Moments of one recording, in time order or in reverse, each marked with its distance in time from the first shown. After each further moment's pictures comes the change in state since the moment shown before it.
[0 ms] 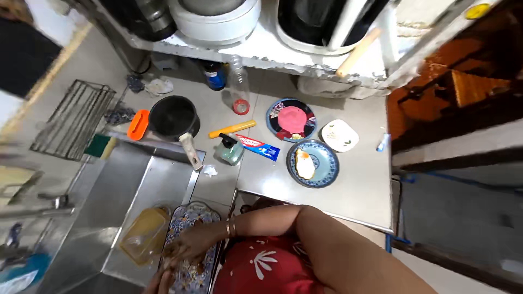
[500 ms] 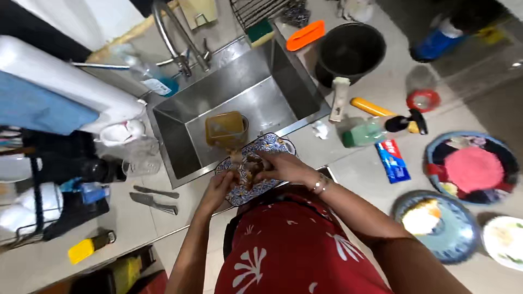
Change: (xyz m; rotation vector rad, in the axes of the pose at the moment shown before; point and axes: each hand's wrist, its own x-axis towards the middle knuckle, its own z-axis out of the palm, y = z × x) left_hand -0.036 0.002 0.020 -0.494 0.191 -0.271; right_hand 0.010 0.010 -0.023 -0.476 -0.220 0.173
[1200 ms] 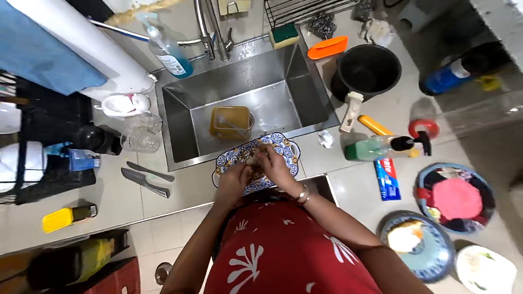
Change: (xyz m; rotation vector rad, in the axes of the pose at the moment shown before) left_hand 0.004 -0.020 0.045 0.459 0.258 0.160; right_hand 0.010 -0.034 0.042 0.384 0.347 0.012
